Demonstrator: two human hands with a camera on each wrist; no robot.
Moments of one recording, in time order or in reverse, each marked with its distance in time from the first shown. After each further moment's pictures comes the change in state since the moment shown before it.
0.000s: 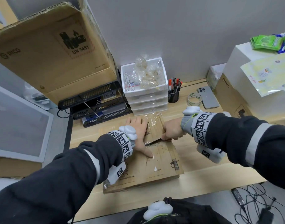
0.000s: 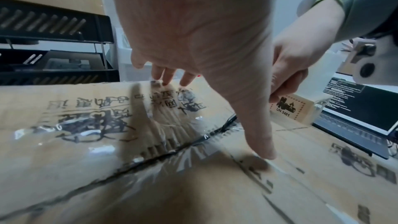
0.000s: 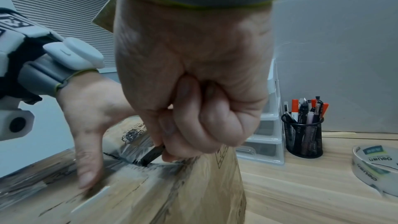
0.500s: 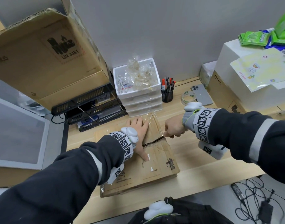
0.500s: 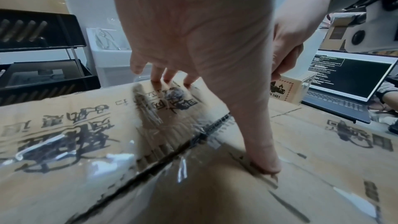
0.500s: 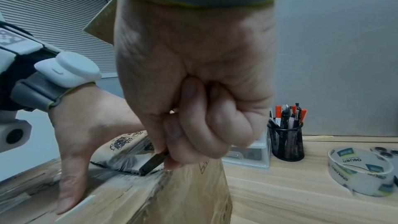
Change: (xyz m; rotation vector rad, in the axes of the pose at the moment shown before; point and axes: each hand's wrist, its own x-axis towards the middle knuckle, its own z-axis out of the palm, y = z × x) left_hand 0.011 0.022 -0.010 0.144 -0.114 0.029; right_hand -0.017 0.022 -0.006 -0.029 -0.027 0.039
